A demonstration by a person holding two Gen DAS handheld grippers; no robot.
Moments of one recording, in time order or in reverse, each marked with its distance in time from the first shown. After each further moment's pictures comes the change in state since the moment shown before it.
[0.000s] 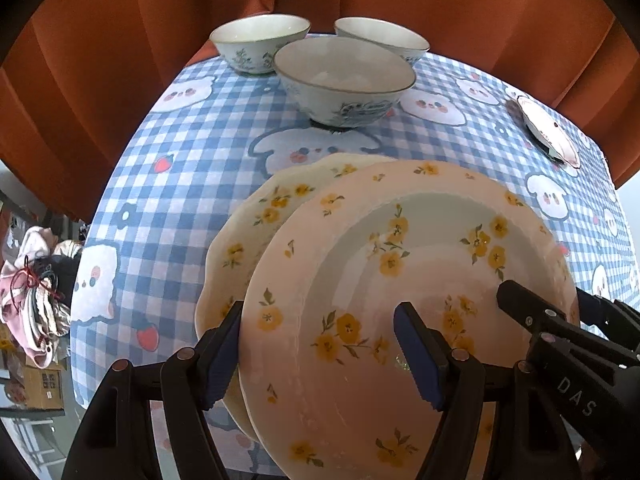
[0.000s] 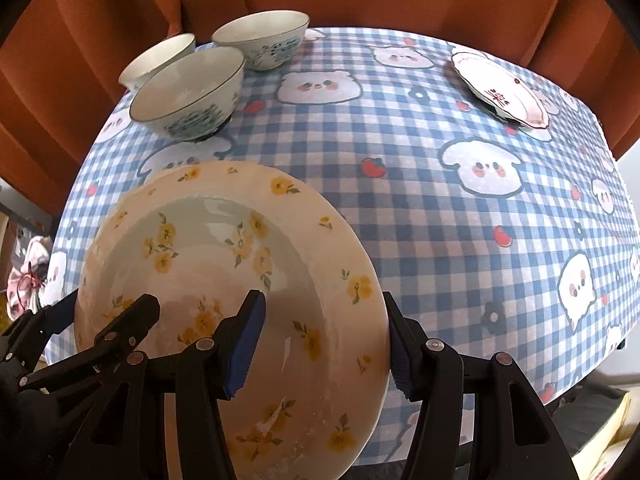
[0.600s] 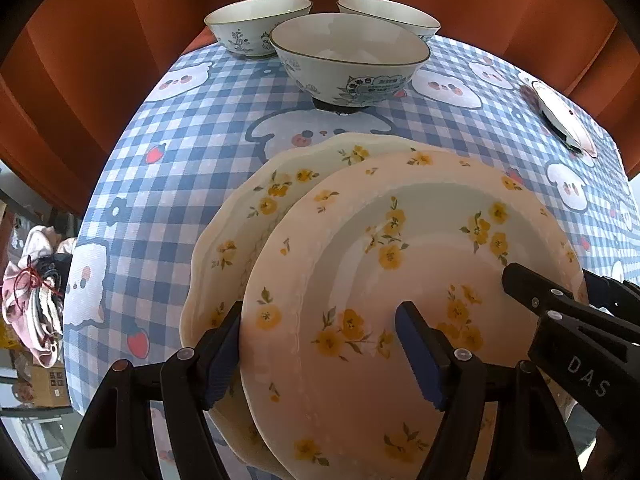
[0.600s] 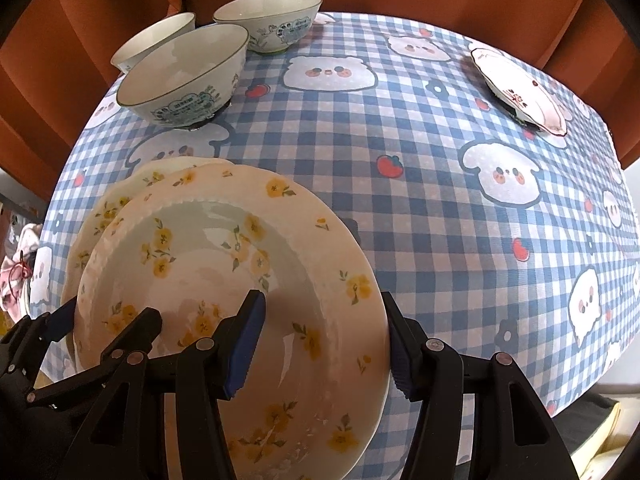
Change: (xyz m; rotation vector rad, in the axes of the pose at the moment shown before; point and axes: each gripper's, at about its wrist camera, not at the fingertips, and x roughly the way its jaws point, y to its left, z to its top) left arm 0.024 -0.003 0.003 0.009 0.032 0.046; right arm 0.025 0.005 0.012 -0.032 0.046 -0.011
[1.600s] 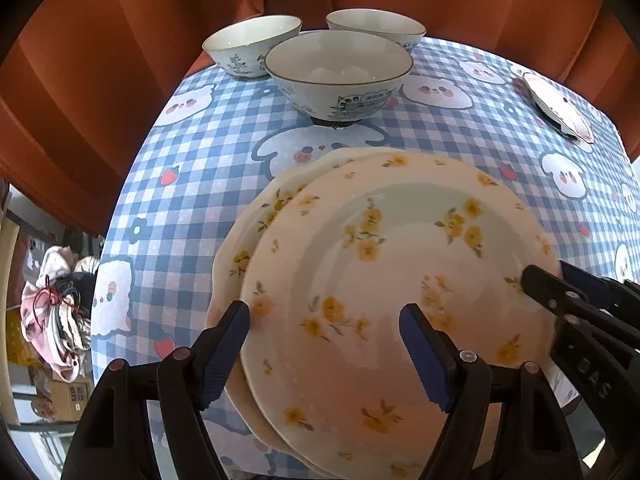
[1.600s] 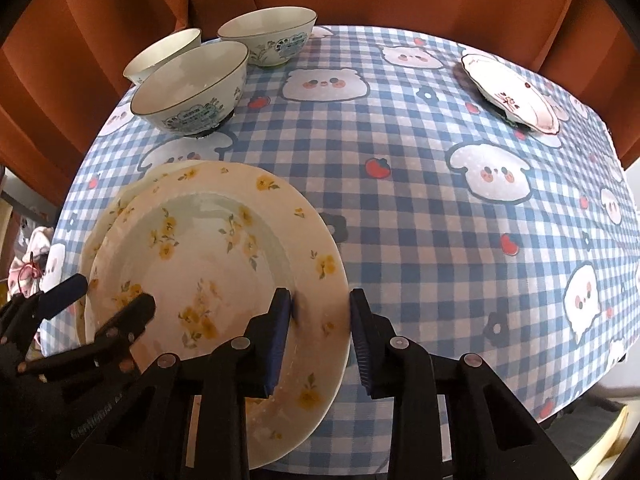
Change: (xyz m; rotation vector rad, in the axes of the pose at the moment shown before) left arm -0.021 -0.007 -0.003 0.069 -0.028 0.051; right arm -0.018 -0.010 -0.014 0.003 -0.045 0.039
